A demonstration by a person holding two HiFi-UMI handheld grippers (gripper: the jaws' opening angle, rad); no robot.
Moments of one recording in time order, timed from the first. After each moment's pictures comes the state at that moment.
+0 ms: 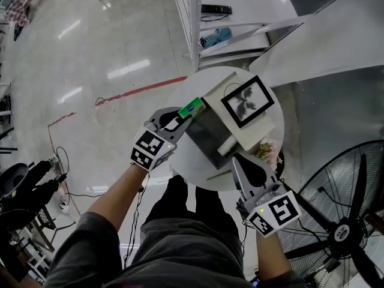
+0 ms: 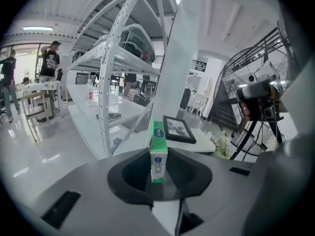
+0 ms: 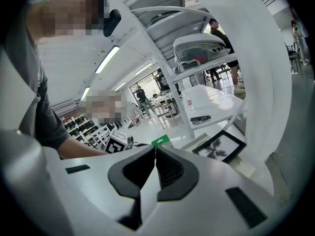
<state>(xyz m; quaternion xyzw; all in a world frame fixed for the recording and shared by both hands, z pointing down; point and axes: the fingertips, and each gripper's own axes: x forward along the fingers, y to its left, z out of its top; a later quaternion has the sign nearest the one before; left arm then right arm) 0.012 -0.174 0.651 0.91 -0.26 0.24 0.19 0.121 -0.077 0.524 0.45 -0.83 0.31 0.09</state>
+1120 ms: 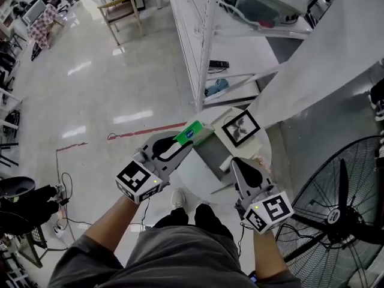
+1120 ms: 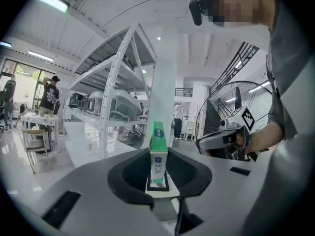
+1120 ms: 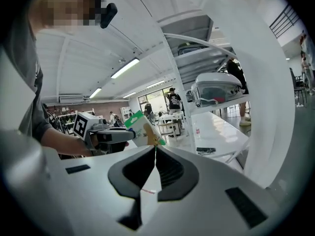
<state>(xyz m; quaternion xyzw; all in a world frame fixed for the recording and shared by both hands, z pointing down) -0.032 -0.110 0.382 0.96 -0.27 0.09 0.09 0.087 -0.053 0.393 0.47 -0.86 0.18 0.06</state>
